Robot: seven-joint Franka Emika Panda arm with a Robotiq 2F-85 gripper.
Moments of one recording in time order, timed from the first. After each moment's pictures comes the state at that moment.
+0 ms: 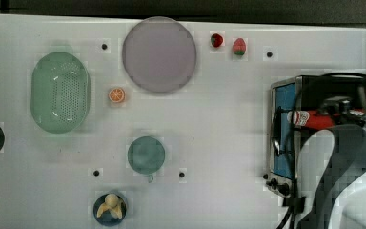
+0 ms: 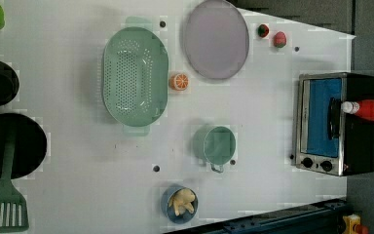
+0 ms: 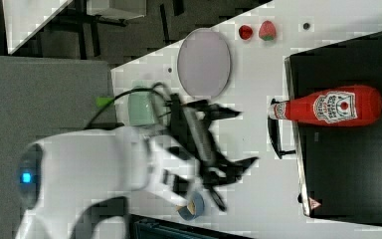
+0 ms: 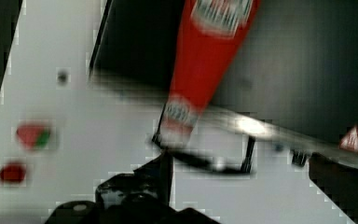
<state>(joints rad) -0.03 0.02 -0.54 -1.88 -0.03 0.38 -0.02</state>
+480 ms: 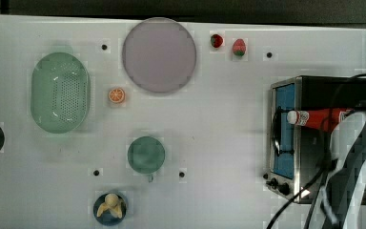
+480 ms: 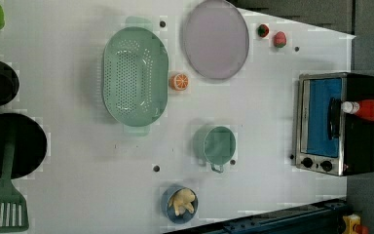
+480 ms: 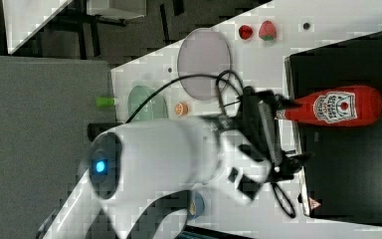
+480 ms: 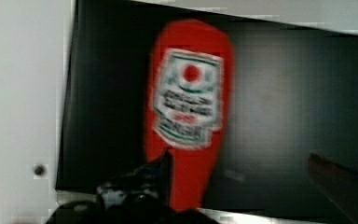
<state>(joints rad) -0.07 0.23 -0.65 -1.81 0.06 0.51 -0.02</state>
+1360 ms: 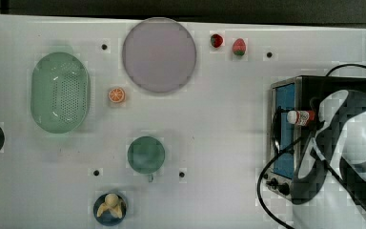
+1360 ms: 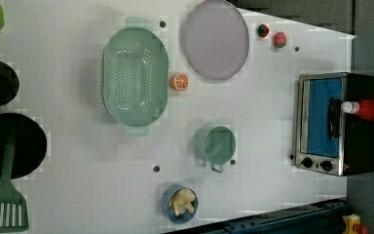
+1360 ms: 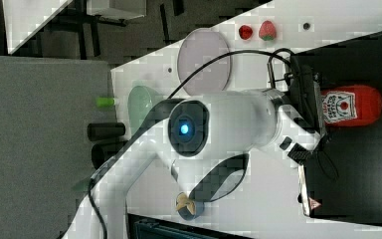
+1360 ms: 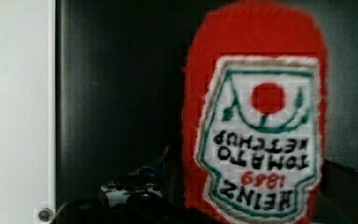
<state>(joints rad) -0.10 0.47 -0.63 -1.78 0.27 0.65 -0.02</state>
